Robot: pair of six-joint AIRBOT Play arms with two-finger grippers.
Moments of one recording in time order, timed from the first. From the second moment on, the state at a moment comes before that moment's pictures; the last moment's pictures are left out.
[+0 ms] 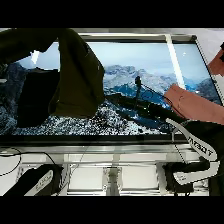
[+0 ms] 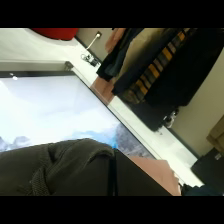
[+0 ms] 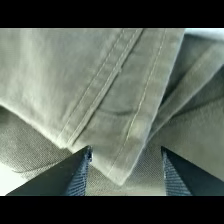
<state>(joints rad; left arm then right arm) -0.02 -0.95 1.47 0.41 -1.01 -1.11 0.37 -1.56 0.81 0.55 1.16 0.21</state>
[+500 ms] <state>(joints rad) -0.02 -0.95 1.47 0.41 -1.01 -1.11 0.42 -1.56 0.84 0.60 1.16 0.17</state>
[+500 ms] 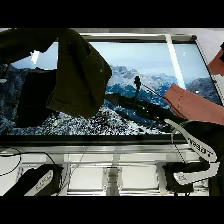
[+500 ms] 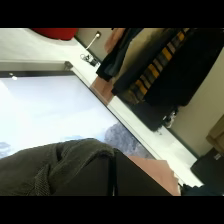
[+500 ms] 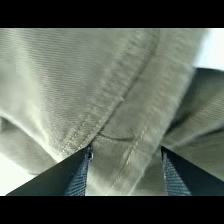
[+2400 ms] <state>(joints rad) 0.28 -0.75 1.47 0.39 -1.15 -1.68 -0.13 -0.98 1.78 -0.51 1.68 1.17</state>
